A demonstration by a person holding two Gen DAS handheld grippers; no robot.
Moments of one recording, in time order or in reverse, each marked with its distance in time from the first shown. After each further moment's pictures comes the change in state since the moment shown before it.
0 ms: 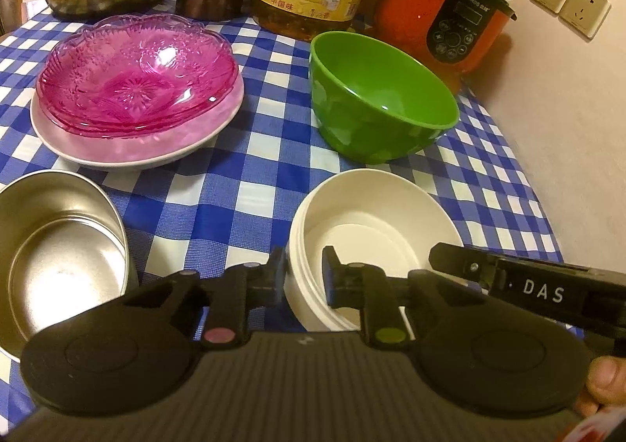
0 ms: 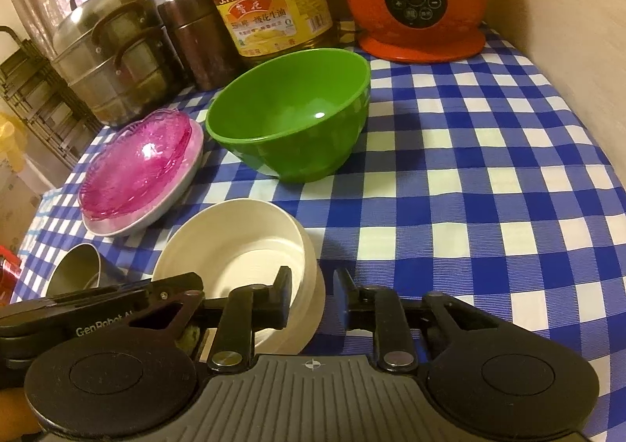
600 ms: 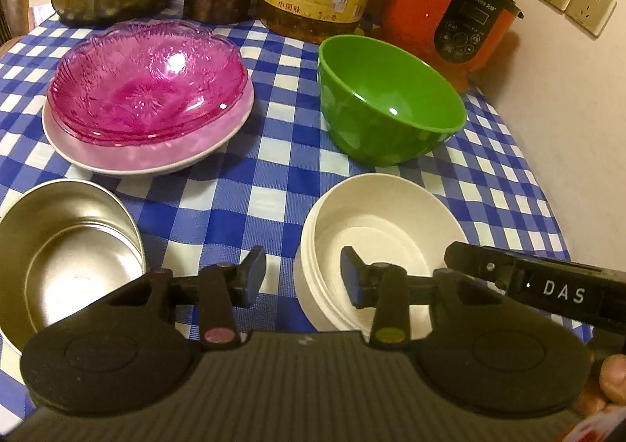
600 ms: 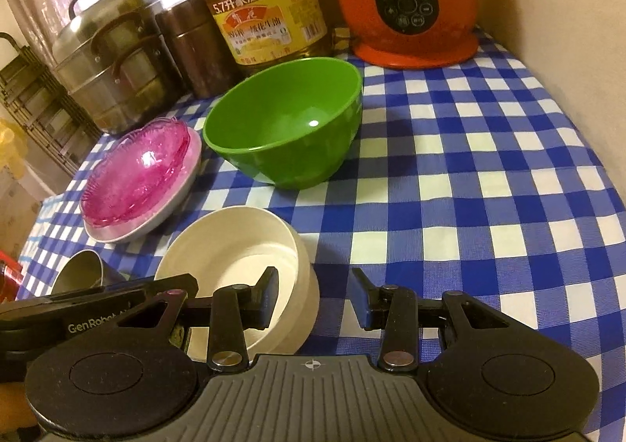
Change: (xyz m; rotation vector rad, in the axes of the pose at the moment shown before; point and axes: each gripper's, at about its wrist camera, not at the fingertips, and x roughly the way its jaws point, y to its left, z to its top) left arm -0.003 0.001 0.004 0.006 0.010 0.031; right arm -0.008 -0.004 0.001 0.015 -0.010 0.001
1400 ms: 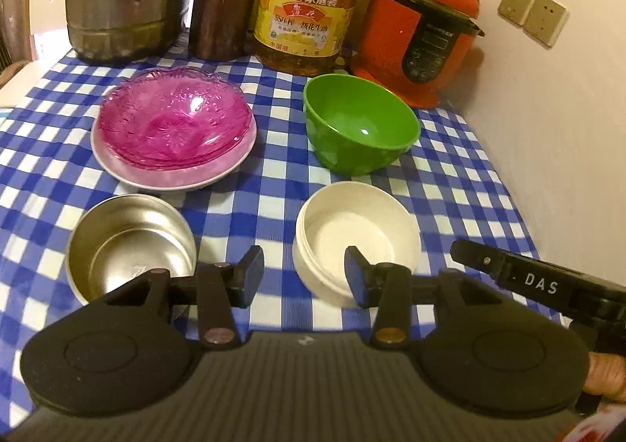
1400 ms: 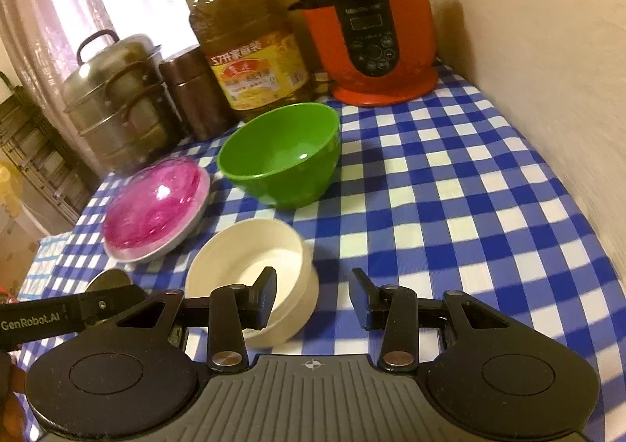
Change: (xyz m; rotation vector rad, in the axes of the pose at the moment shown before) left arm -0.085 -0.006 -0.001 0.048 -0.047 -0.007; right arm -0.066 0.010 -0.023 0.061 -0.138 -0.036
